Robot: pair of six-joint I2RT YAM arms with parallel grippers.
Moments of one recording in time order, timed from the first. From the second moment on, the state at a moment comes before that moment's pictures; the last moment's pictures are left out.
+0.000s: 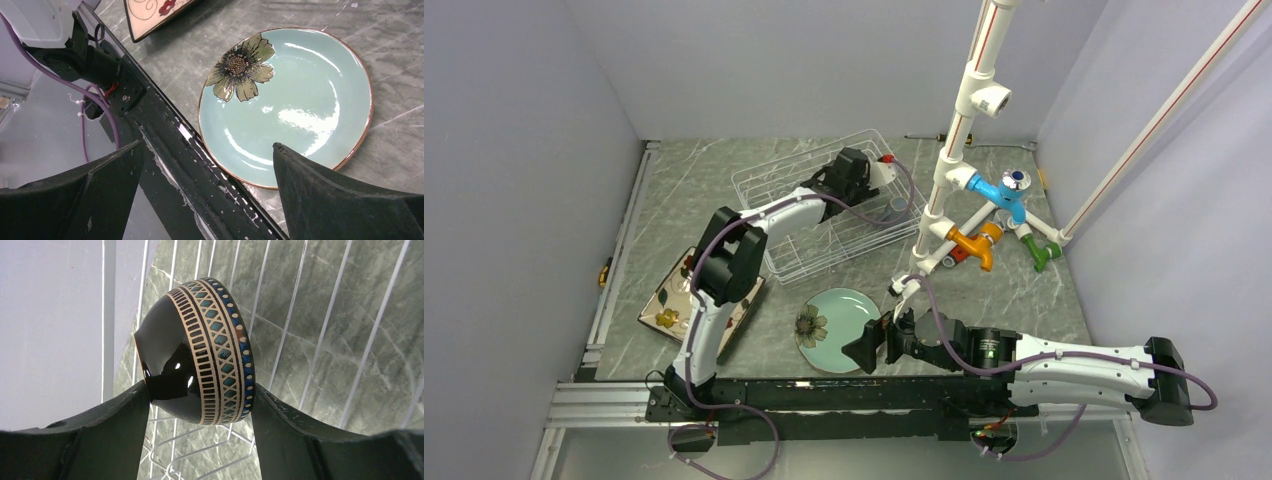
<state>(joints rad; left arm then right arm) -0.66 2.19 1.74 -0.12 -0.28 0.70 1.33 0.73 0.44 -0.09 0.28 0.63</state>
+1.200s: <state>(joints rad) -0.66 2.35 1.90 -0.08 -0.32 0.81 1.33 0.73 0.41 -0.05 0.28 0.67</state>
